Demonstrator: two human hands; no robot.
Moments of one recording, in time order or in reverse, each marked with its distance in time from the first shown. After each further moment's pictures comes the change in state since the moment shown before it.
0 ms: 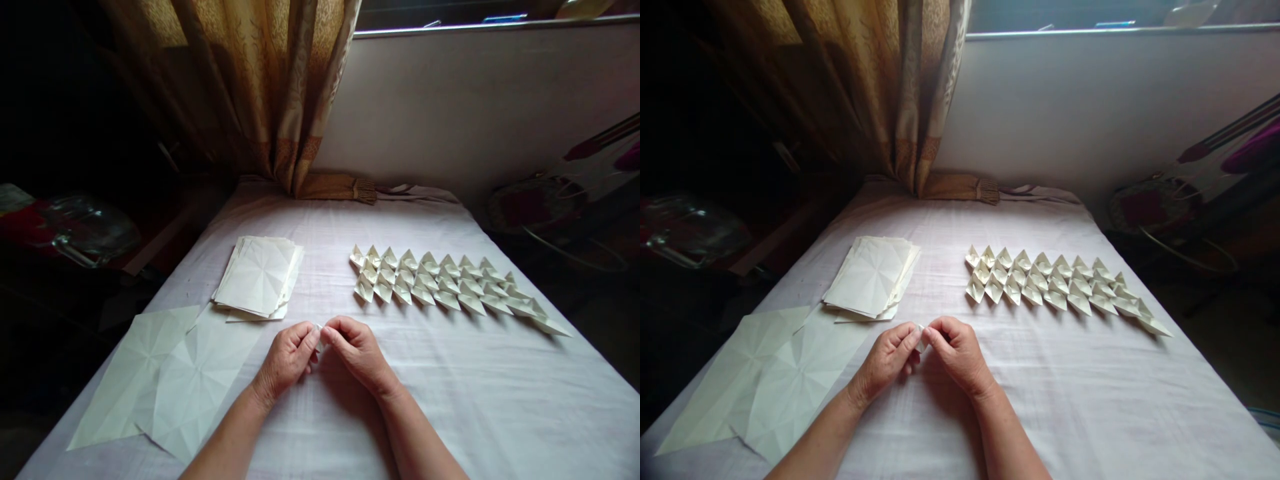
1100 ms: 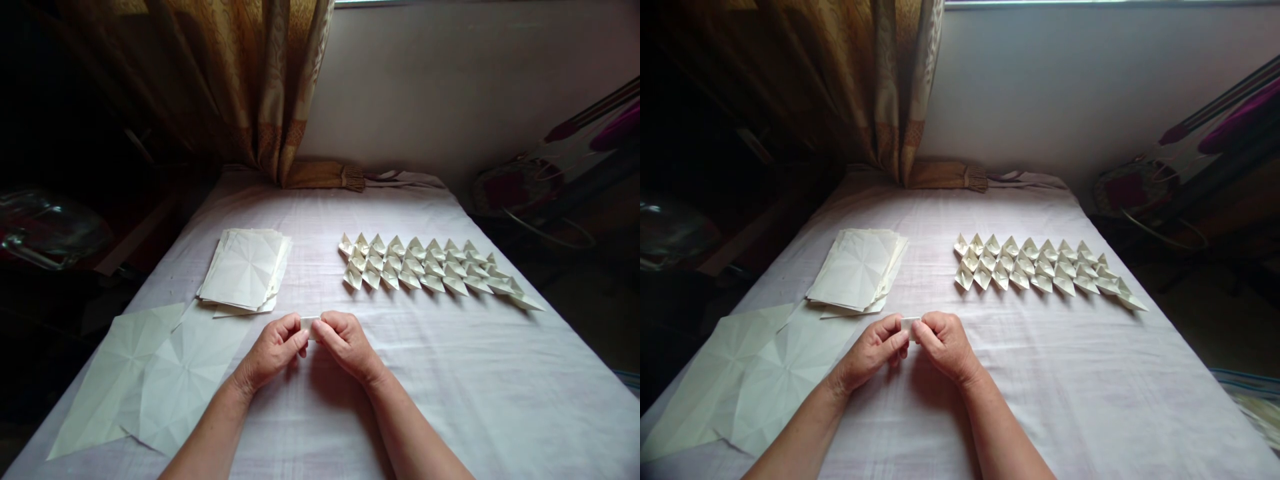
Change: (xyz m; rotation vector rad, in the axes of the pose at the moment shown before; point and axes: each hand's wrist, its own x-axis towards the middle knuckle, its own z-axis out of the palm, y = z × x) left_hand 0.002 -0.001 -0.011 -0.129 -0.175 -0.012; right_hand -0.004 -0.007 0.000 -0.109 -0.072 -0.041
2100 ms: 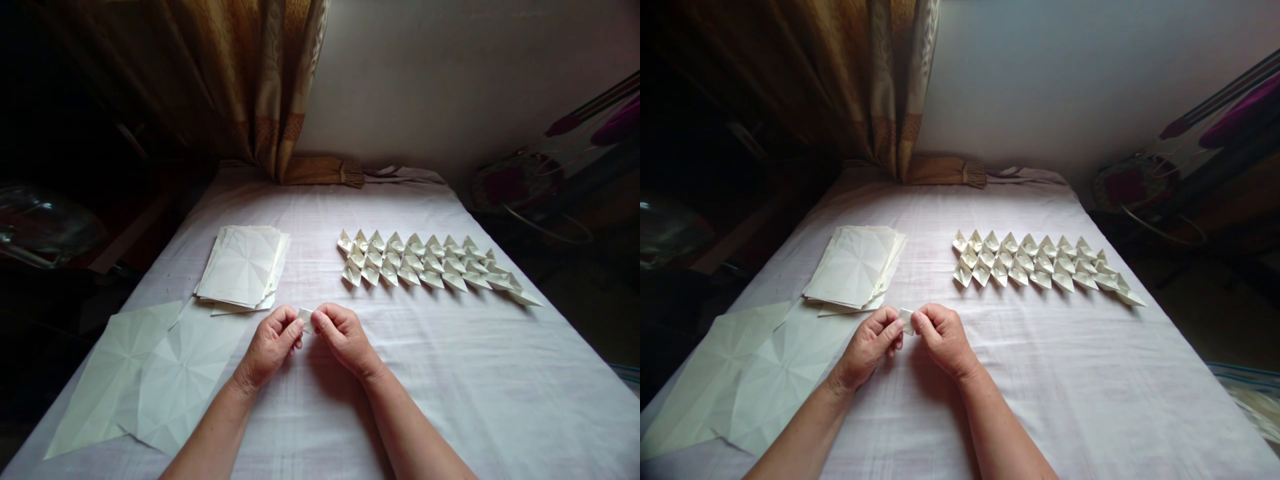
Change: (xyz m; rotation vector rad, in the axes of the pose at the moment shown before) left_hand 0.001 -0.004 0.006 -0.085 0.188 0.021; right_hand 0.002 0.001 0.004 0.090 0.098 -0.018
